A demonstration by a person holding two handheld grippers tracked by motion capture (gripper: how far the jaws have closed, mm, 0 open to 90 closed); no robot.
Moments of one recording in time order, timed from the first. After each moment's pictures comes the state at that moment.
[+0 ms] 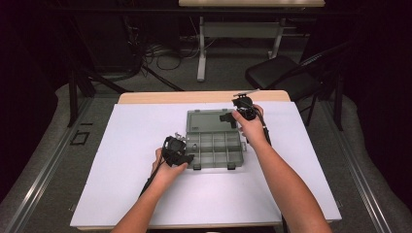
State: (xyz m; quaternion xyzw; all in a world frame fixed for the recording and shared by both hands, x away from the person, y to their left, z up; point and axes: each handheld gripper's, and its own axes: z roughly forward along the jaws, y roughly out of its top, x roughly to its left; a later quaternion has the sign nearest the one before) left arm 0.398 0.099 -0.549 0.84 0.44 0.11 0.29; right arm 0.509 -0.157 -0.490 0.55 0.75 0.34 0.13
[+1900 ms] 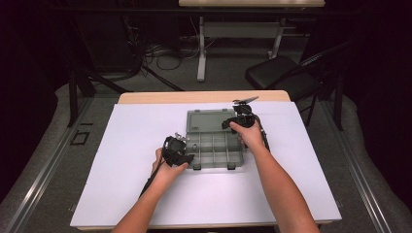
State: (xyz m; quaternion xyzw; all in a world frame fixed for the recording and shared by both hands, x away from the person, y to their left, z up) left arm 0.397 0.099 -0.549 0.84 0.44 0.11 0.29; right arm 0.524 -0.164 -0.534 0.61 0.73 0.30 0.06
